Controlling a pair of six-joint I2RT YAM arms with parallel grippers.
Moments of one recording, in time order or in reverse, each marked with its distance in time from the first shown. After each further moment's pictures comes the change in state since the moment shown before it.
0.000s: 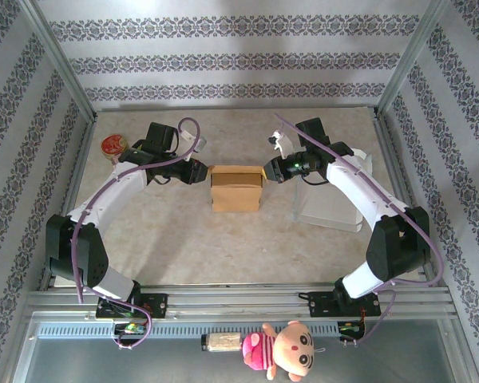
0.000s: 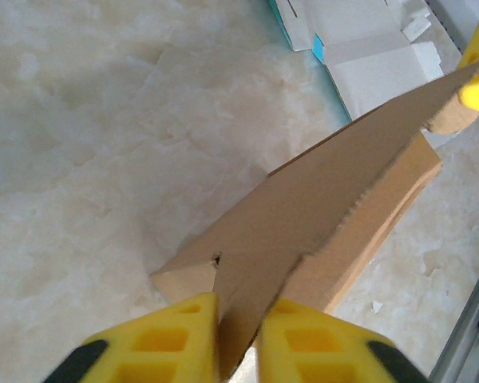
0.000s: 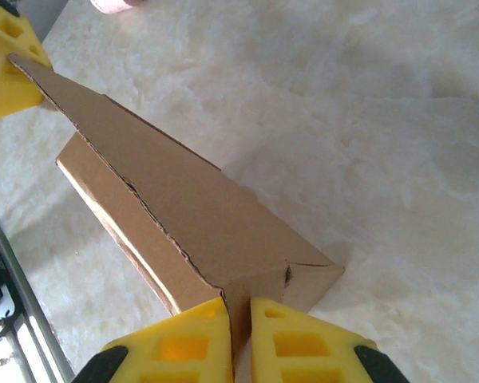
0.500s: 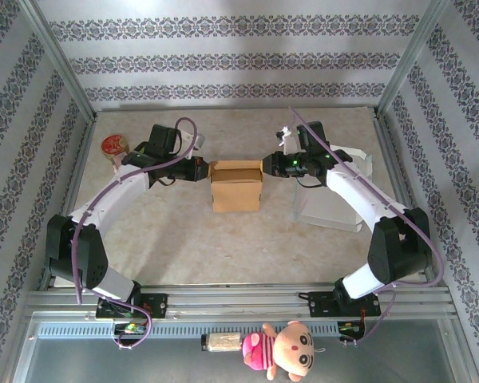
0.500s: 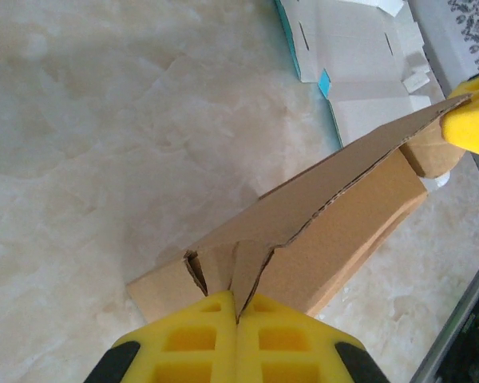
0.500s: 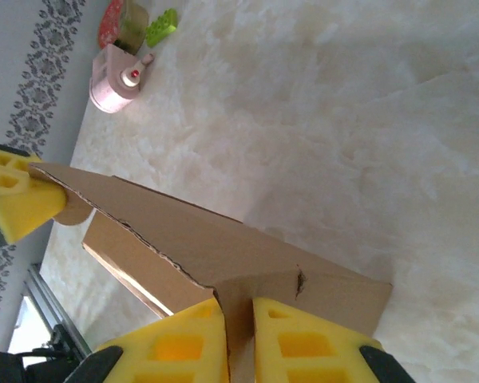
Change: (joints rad) left arm -0.026 -0.011 -0.040 0.097 -0.043 -0.237; right arm 0.009 -0.023 -0.100 0.225 0.012 0.443
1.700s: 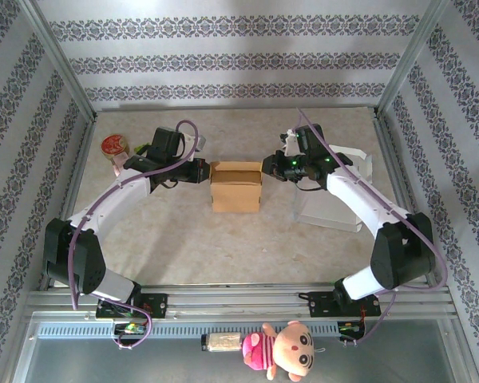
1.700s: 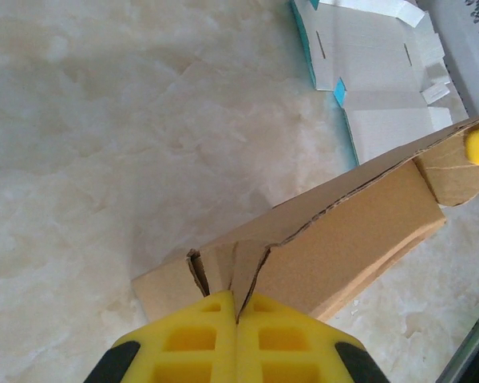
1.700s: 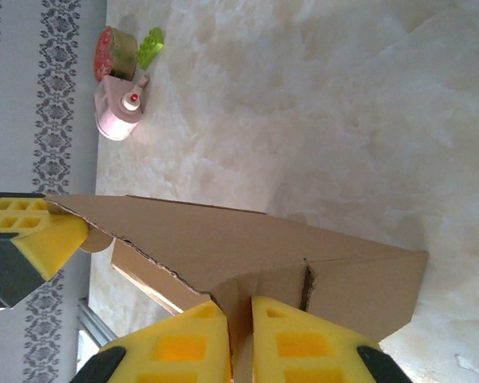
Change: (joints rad) left arm -0.039 -0.030 -0.028 0.028 -0.081 -0.043; right arm 0.019 -0.042 -0.030 -0.011 0.039 0.214
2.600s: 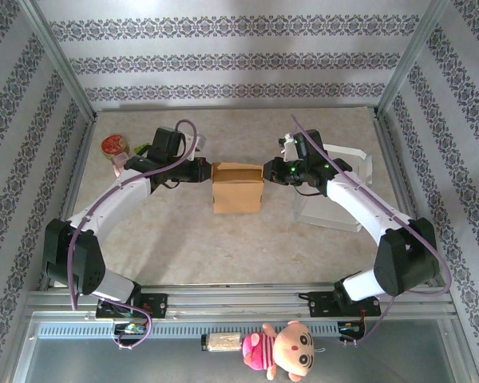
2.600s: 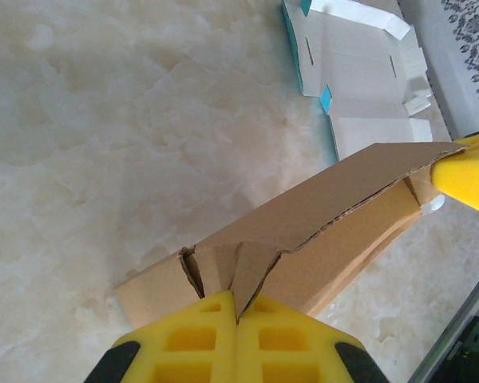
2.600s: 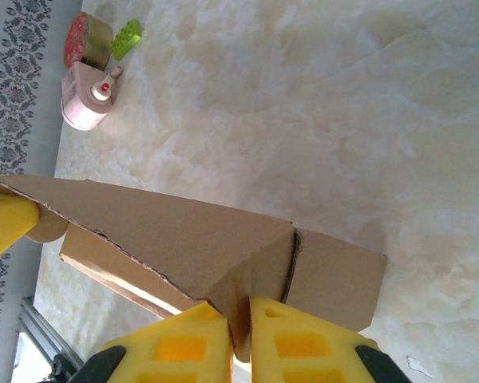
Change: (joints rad) left arm -0.006 -0.003 -0.002 0.015 0.024 -0.085; right arm 0.033 -0.036 -0.052 0.015 0.092 -0.089
